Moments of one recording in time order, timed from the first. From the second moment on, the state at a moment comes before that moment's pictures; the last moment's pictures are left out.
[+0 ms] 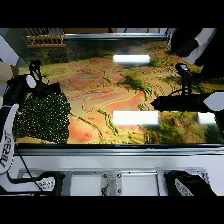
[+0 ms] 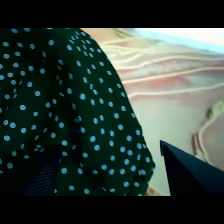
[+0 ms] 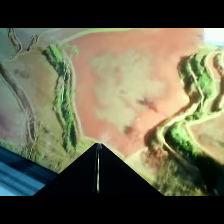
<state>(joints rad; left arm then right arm) 0.08 -1.50 1.30 1.55 -0.92 -1.68 0.08 -0.94 1.02 -1.03 1.12 1.38</state>
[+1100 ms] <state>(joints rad) -0.48 -1.49 1.45 1.22 -0.85 -1.61 0.01 -0.93 1.04 -1.01 1.10 1.40</state>
